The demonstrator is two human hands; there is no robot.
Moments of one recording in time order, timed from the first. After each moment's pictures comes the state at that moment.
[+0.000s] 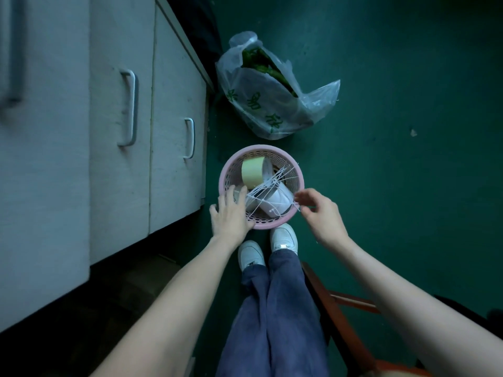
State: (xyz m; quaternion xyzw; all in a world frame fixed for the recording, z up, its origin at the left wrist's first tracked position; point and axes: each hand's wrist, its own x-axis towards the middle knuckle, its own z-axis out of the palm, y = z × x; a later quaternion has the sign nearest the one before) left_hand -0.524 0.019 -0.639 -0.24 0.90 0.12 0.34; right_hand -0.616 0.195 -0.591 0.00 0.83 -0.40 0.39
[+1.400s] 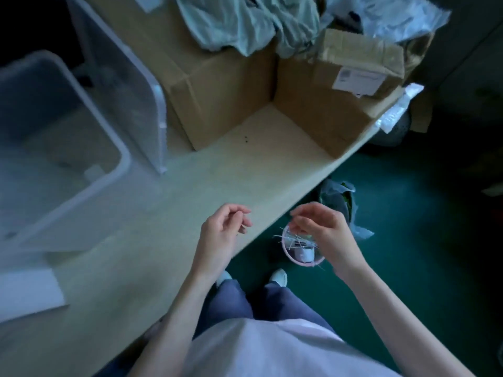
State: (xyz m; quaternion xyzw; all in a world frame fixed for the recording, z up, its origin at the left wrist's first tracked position) left_hand -0.325 0.041 -0.085 -0.55 0.55 0.55 -0.29; right_hand -0.511 0.098 -0.080 -0.28 0.63 -0.49 0.54
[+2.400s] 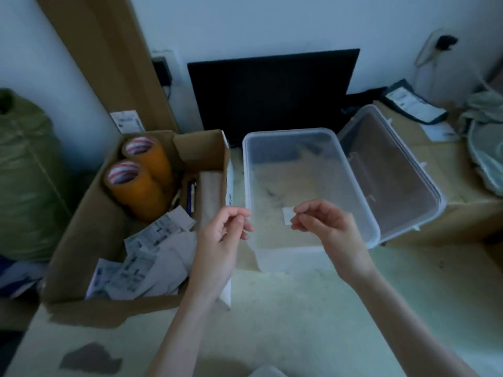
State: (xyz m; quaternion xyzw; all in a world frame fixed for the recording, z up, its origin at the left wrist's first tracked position) left_hand -0.001 0.019 0.019 -0.64 0.45 0.31 -0.54; right_hand -0.174 -0.062 0.014 -0.55 0.40 -0.43 0.60
